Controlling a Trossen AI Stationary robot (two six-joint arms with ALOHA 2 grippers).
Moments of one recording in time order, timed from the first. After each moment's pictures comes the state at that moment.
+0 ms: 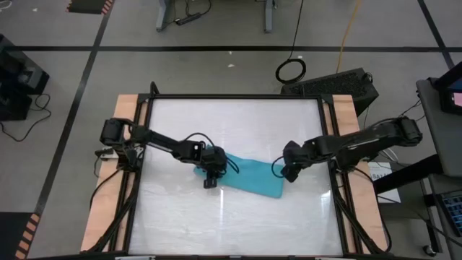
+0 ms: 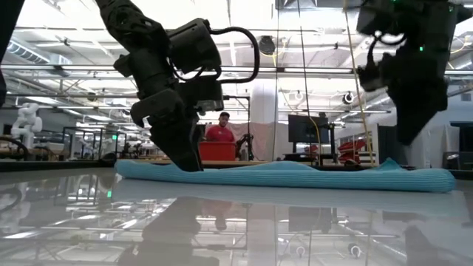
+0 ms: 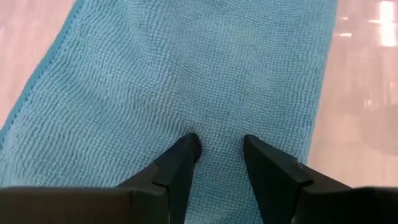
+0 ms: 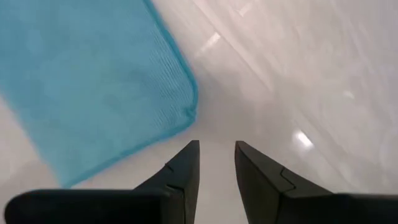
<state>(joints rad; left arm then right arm) -0.02 1.82 0.91 -0.22 0.13 -0.05 0.12 1.18 0.71 -0.84 0.08 0.88</state>
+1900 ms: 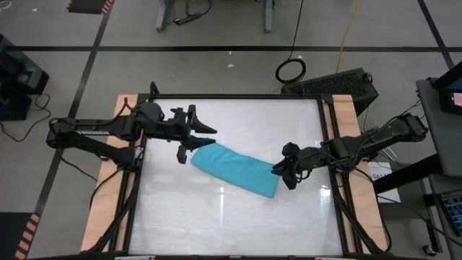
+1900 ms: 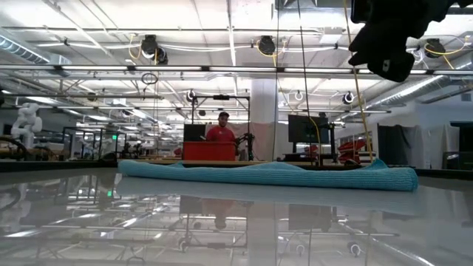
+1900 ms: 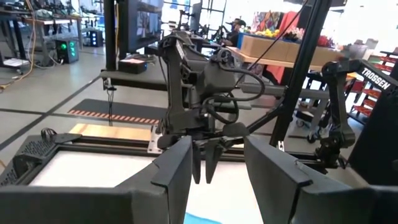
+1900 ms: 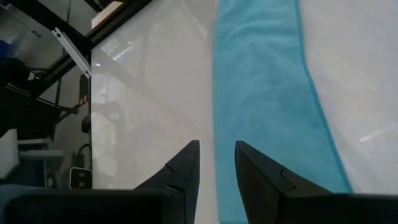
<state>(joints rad) 0.02 1.09 1.05 0.01 0.15 -0.12 0.29 1.00 0.71 -0.35 0.15 0.80</state>
